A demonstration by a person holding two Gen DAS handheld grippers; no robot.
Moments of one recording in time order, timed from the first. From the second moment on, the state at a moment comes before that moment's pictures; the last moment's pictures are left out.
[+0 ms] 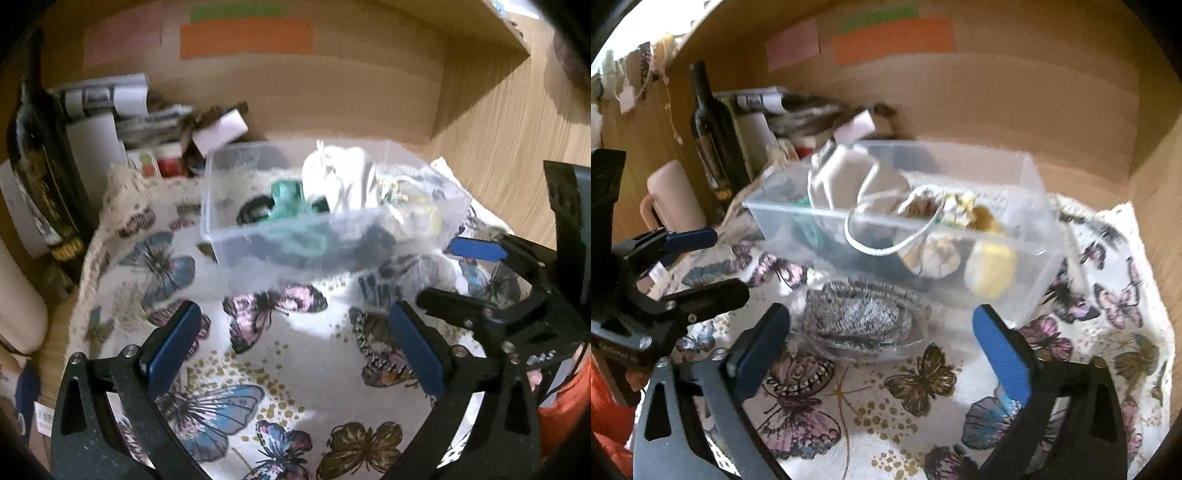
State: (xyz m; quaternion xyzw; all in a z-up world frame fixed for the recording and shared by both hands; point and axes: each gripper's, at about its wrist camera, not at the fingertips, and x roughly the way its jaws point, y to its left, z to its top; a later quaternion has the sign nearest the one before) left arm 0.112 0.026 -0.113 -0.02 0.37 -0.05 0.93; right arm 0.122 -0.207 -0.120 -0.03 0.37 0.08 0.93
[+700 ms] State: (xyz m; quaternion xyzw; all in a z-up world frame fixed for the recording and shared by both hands) left arm 0.127 -0.004 -0.145 -0.02 0.44 -0.10 0.89; right arm 0.087 -0.220 -0.102 0.00 0.33 0.07 0.94
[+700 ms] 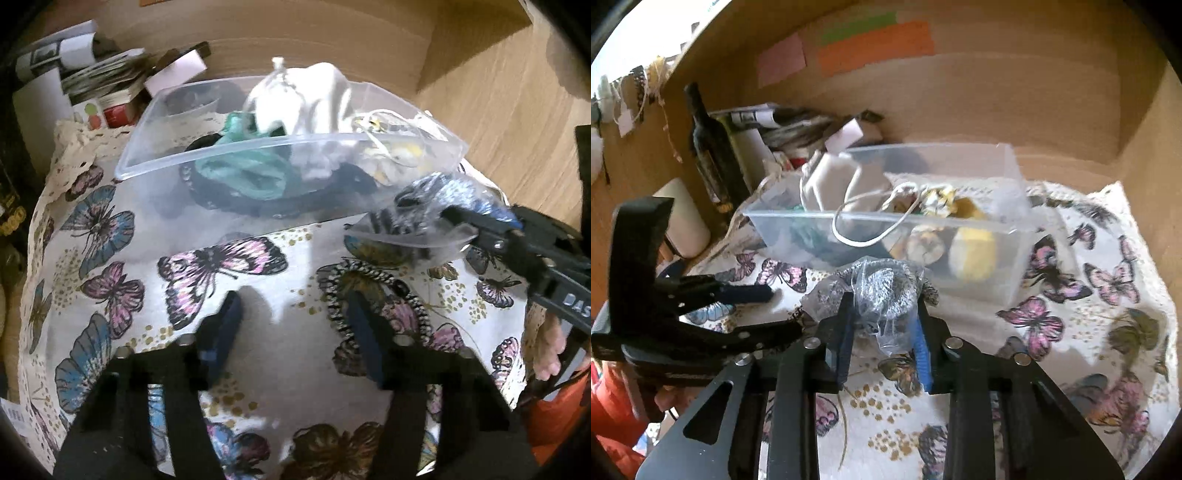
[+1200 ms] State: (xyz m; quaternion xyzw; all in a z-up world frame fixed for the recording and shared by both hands) left arm 0.116 -0.023 -0.110 -0.01 0.38 -0.10 0.92; right arm 0.054 -0.214 -0.065 -0.01 0.26 0.07 0.96
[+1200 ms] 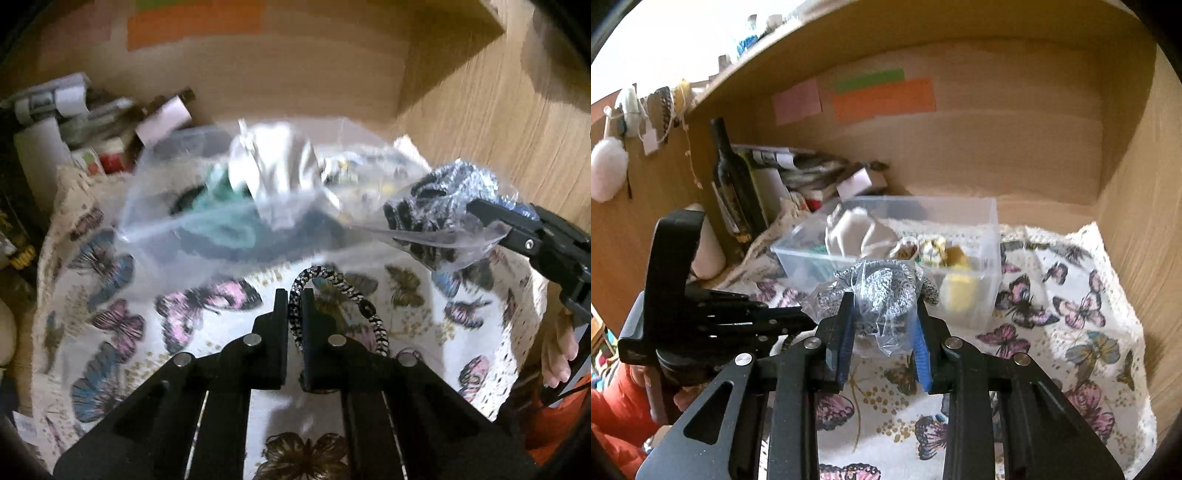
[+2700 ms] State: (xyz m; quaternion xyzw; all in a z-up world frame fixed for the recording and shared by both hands) left arm 0.193 0.050 -0.093 -0.04 0.34 -0.01 0.94; right arm 0.139 -0.233 -0.072 -0.01 0.29 0.01 0.96
